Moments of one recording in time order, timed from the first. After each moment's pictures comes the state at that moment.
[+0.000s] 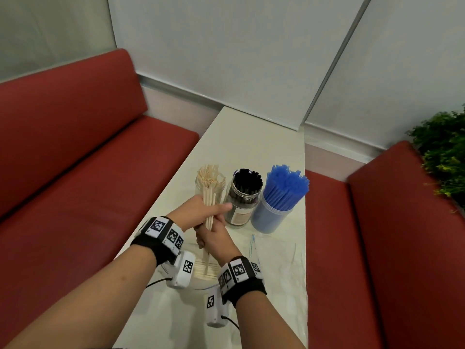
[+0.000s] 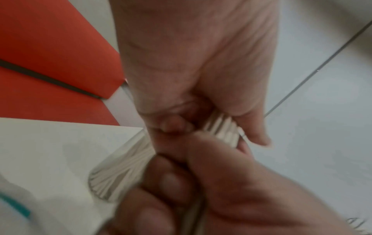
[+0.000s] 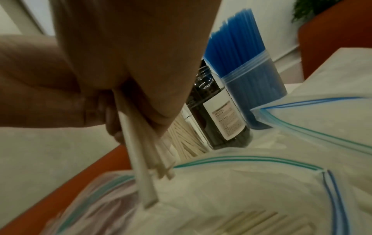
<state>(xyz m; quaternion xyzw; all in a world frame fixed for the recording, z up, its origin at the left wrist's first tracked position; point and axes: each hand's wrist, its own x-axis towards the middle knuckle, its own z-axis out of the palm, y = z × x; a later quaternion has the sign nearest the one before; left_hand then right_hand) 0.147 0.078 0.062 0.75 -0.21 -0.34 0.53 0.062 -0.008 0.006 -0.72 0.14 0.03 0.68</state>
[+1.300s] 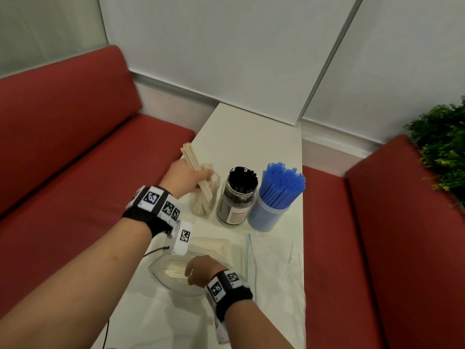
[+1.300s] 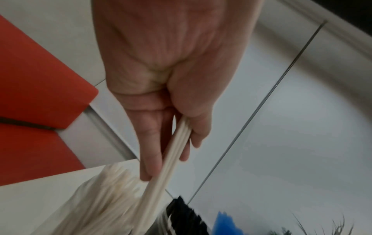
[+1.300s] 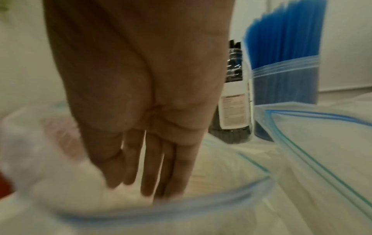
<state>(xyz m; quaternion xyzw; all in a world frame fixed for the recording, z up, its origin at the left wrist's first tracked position) 0.193 0.062 0.114 0.80 -0.10 -0.16 0.56 0.043 -0.004 -0.026 -0.90 0.05 0.35 0.26</state>
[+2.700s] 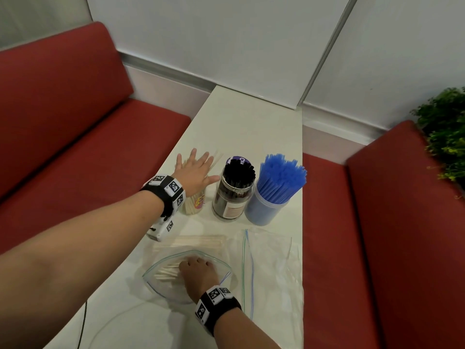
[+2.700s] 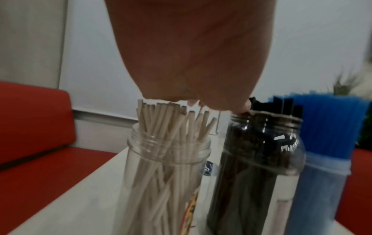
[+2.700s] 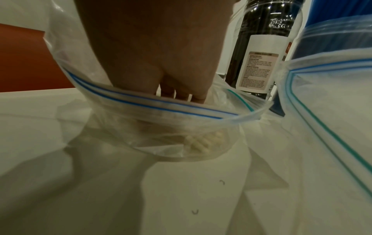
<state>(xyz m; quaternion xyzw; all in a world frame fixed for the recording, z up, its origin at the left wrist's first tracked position) 0.247 0.019 0.034 0.93 -0.35 -0.11 0.07 0.023 0.001 -0.093 -0.97 0.00 0.23 0.11</state>
